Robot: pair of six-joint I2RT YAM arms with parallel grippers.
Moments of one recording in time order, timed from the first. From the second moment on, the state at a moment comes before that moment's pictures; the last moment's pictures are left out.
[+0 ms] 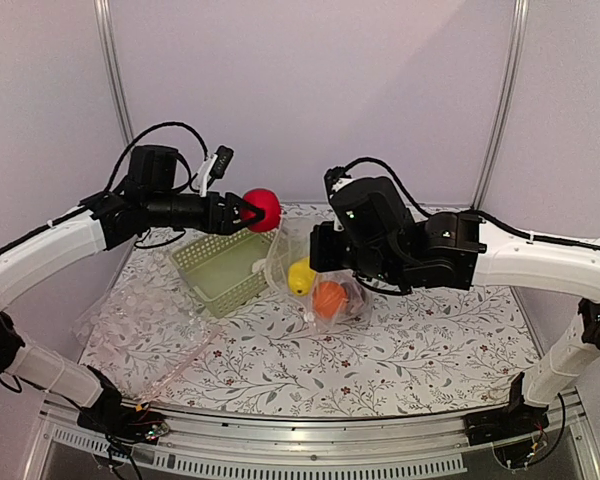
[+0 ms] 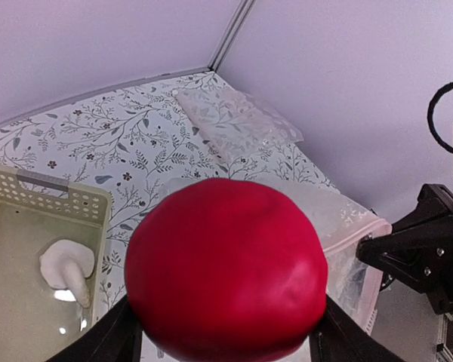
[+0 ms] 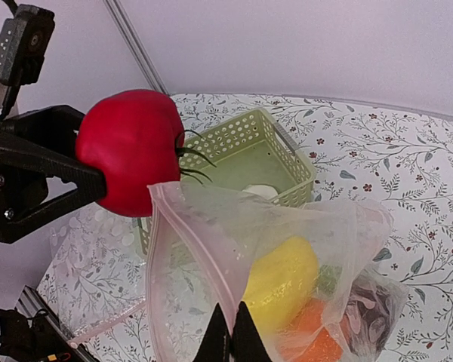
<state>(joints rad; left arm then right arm) -0.56 1.34 1.18 -0.28 0.46 -0.29 1.20 1.57 1.45 -0.39 0.55 0.62</state>
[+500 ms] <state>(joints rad) -0.69 1.18 1.14 -0.25 0.52 -0.16 1.20 1.56 1.45 -0.40 0.57 0.61</state>
